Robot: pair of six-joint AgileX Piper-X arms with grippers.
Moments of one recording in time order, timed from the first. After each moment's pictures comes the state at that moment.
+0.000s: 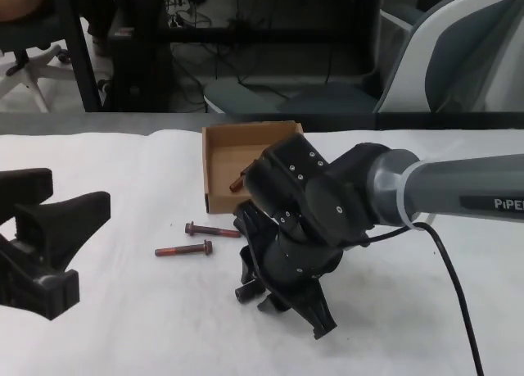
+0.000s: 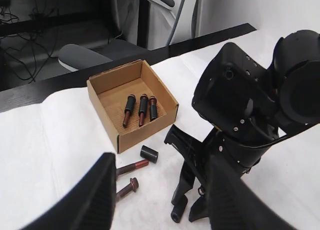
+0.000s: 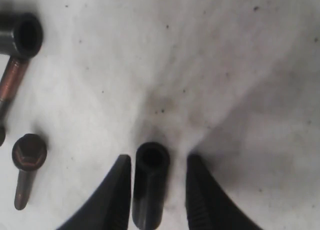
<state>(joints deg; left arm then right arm) -20.7 29.3 -28.4 22.2 12.4 -1.3 41.2 111.9 -71.0 31.9 -5.1 95.4</state>
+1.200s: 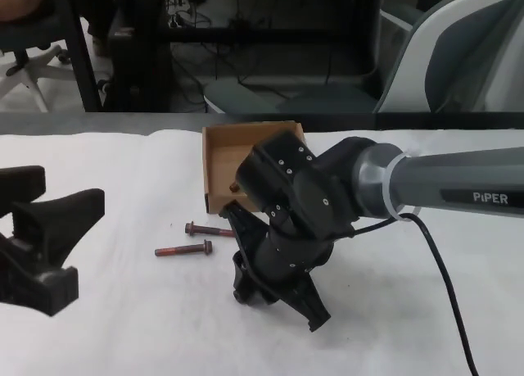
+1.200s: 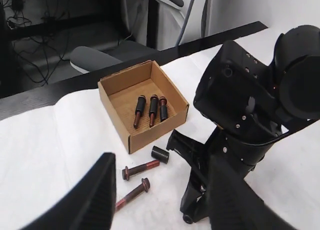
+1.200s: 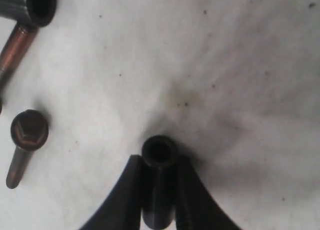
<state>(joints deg) -20.7 29.3 -28.4 22.2 10.2 1.1 41.1 114.3 -74.4 33.9 -7.0 88.9</state>
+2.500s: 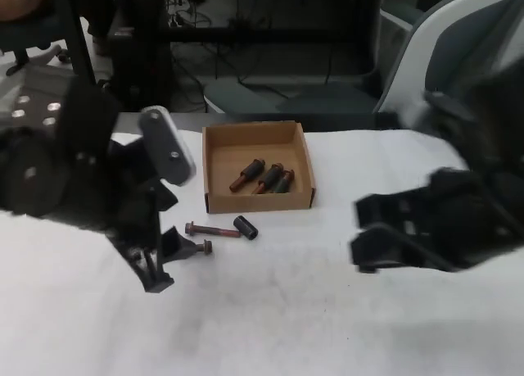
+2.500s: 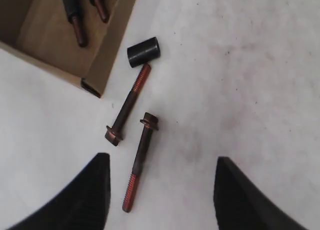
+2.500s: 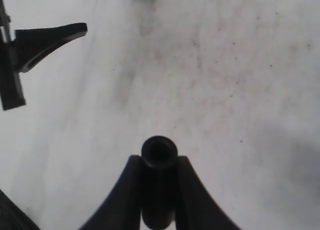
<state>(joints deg) -20.7 84.5 -49.8 25.4 16.4 46.8 32.3 69.0 -51.6 41.5 -16.6 28.5</state>
